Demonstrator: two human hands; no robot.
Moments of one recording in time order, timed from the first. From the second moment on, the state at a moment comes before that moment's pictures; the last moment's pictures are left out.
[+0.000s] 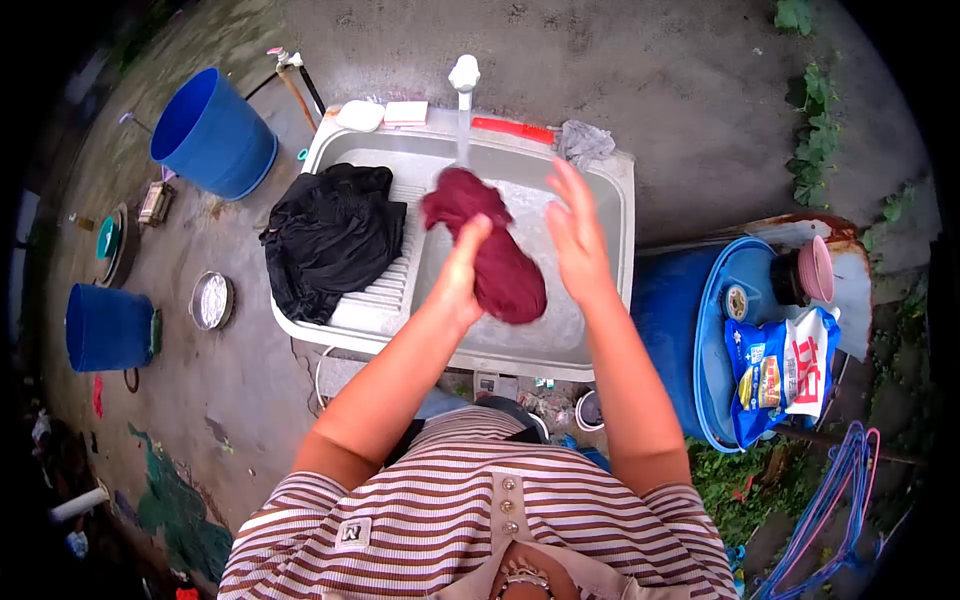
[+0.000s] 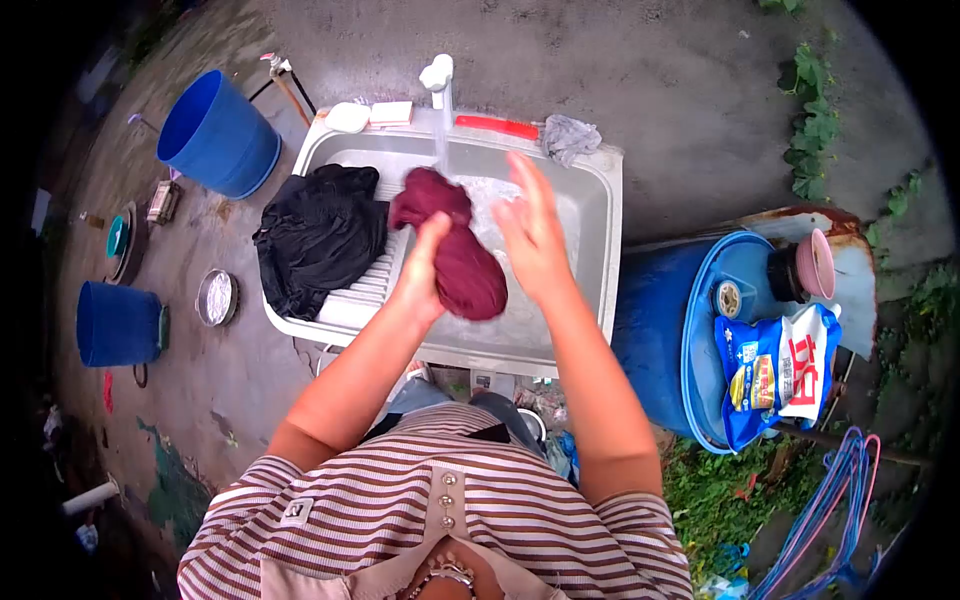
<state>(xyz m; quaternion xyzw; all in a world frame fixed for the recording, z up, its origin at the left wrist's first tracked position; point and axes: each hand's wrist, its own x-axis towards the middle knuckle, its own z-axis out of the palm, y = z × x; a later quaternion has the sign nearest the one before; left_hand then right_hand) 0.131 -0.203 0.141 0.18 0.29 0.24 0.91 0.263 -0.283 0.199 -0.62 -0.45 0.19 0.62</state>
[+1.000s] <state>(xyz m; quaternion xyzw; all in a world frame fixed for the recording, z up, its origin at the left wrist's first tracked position) 0.042 -0.144 0.127 0.67 0.23 0.39 0.59 0.232 -0.225 0.145 -0.65 -0.27 0.54 0.46</state>
